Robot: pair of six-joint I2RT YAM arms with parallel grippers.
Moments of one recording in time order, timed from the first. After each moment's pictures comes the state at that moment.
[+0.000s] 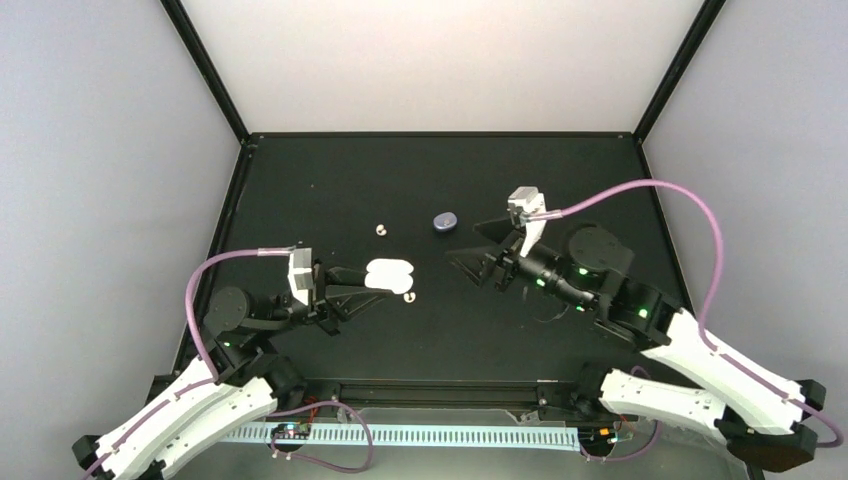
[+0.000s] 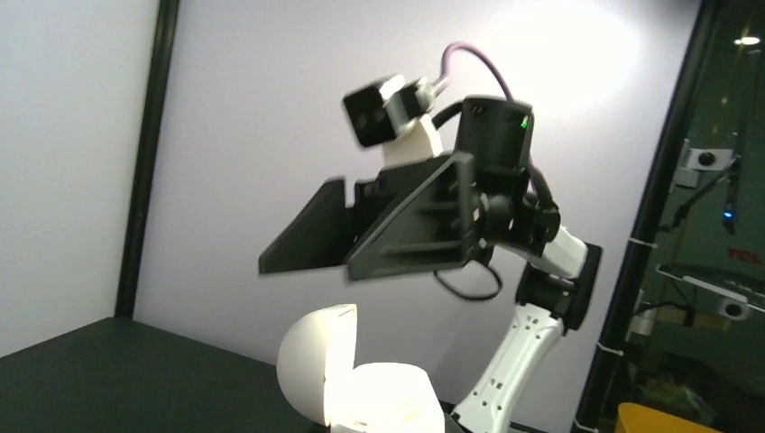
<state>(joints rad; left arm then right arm) -0.80 0.46 0.58 0.26 0.50 -0.43 1.06 0.83 1.11 -0.31 0.04 0.33</state>
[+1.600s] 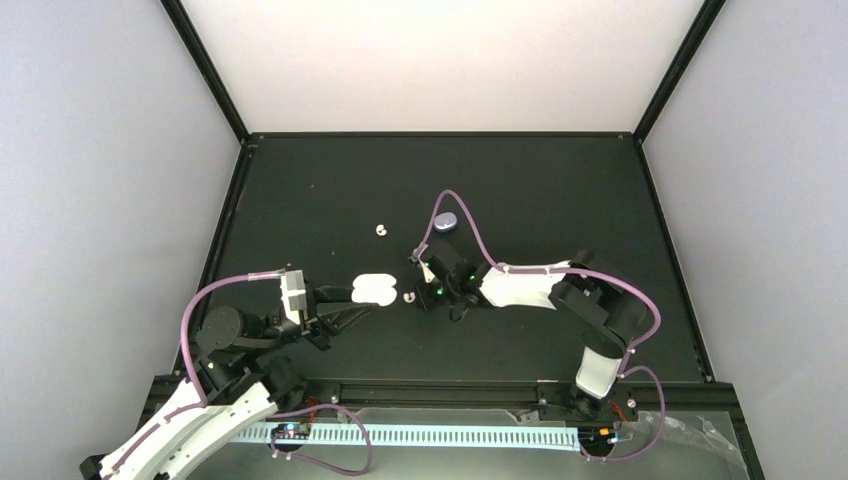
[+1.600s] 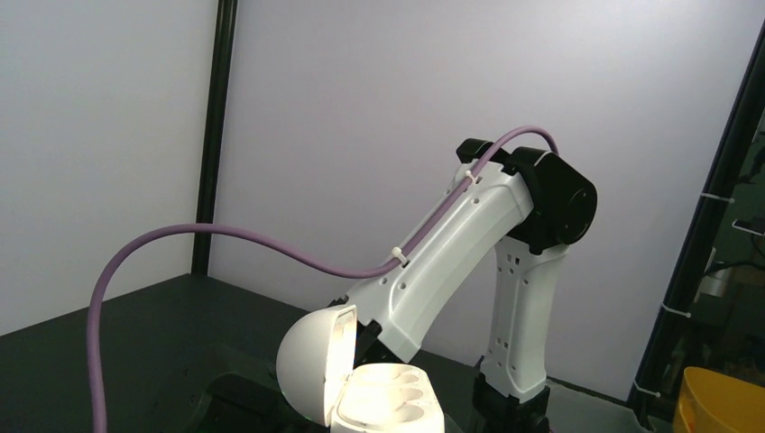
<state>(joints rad) -0.80 0.21 0.49 0.00 0.39 -0.32 0.93 1.77 0.90 -0.05 -0.14 0.45</state>
